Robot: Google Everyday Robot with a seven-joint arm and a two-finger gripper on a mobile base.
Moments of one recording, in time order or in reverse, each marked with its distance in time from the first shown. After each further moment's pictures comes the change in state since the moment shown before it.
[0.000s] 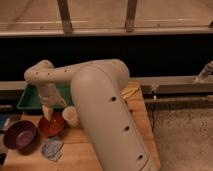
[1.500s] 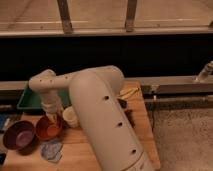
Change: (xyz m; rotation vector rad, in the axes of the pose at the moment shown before) arm 0.003 0.014 0.047 -0.072 0.054 -0.079
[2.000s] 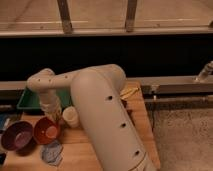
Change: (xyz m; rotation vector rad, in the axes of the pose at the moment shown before) arm -0.002 0.009 -0.013 0.004 -0.034 -0.026
